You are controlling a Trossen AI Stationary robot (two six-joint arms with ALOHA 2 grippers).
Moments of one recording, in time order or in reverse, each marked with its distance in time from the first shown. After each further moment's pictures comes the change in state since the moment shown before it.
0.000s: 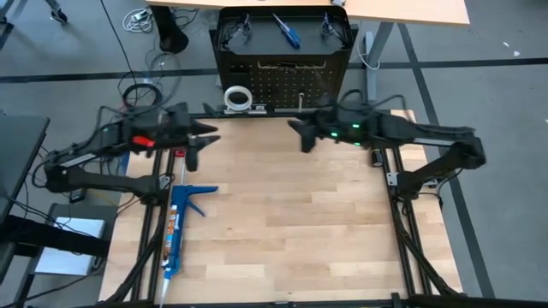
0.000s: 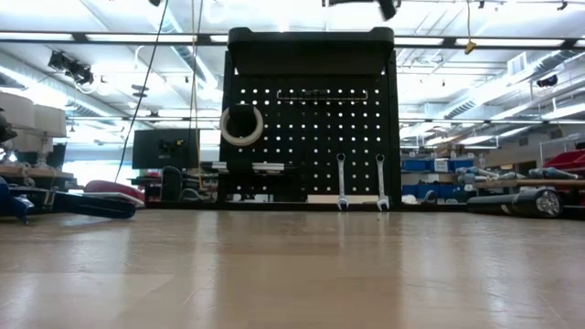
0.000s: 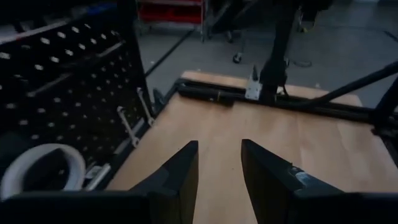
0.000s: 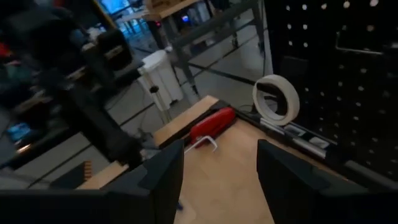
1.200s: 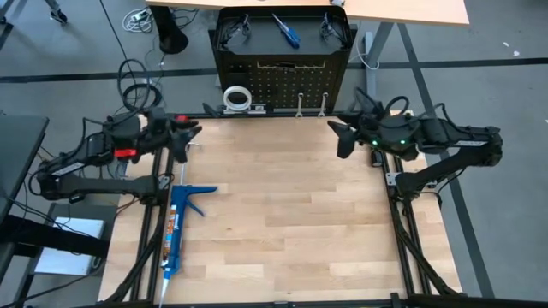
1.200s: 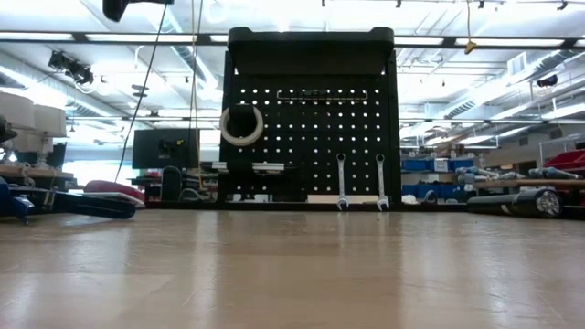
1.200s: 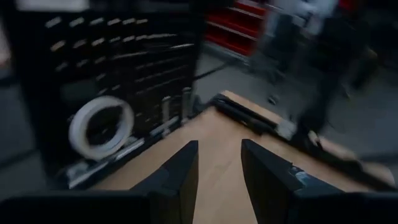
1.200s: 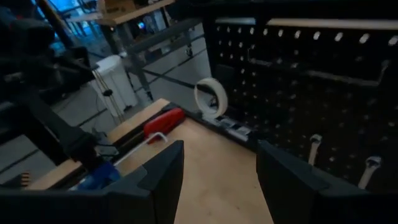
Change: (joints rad) left arm 0.001 -0.197 -0.151 0.022 -0.234 -0.301; right arm 0.204 -0.235 -0.001 -0.366 0.389 0.062
